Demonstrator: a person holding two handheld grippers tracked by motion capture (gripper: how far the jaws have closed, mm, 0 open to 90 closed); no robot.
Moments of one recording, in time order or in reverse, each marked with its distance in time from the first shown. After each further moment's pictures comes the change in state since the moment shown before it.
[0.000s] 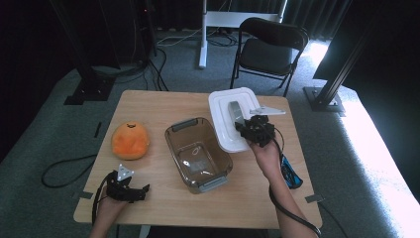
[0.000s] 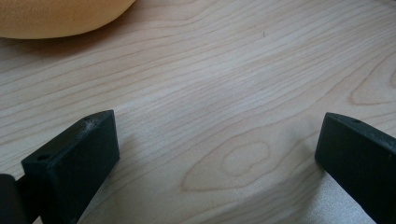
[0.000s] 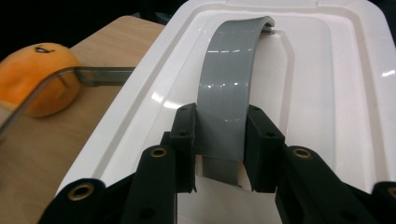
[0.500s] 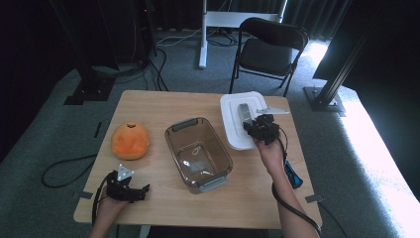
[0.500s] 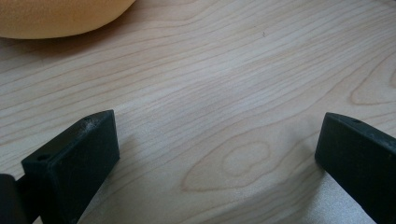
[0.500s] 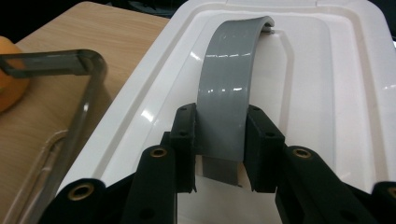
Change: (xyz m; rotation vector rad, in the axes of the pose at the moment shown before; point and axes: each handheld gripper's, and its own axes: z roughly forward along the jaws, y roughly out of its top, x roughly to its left) left arm 0.000 0.000 0.000 0.001 -0.001 -0.001; right arm -0.037 -0.018 0.025 0.044 -0.068 0.059
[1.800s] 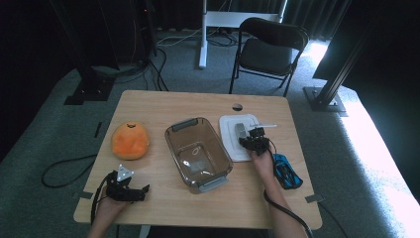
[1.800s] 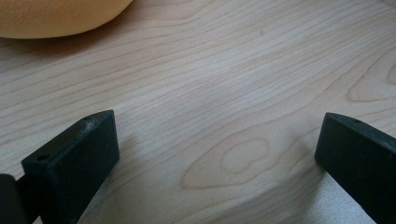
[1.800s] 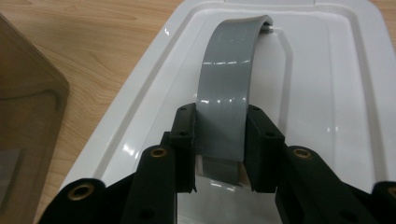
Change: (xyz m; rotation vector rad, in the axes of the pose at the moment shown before) left arm 0.000 -0.001 -0.001 -0.001 -0.006 0.007; right arm -0.023 -0.068 0.082 0.147 0.017 0.105
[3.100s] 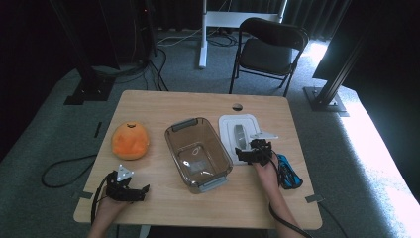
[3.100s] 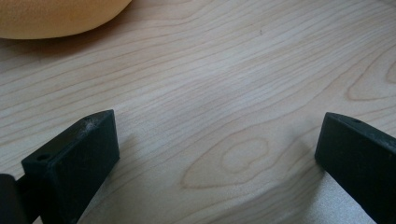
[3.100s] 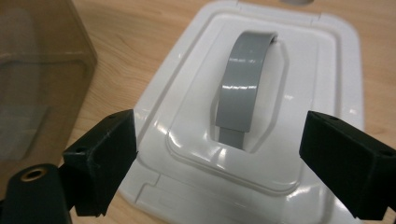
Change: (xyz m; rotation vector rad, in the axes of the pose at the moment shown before) left arm 0.000 0.000 0.000 0.000 -0.004 0.004; right arm 0.017 -0.028 -0.034 -0.096 -0.023 -0.148
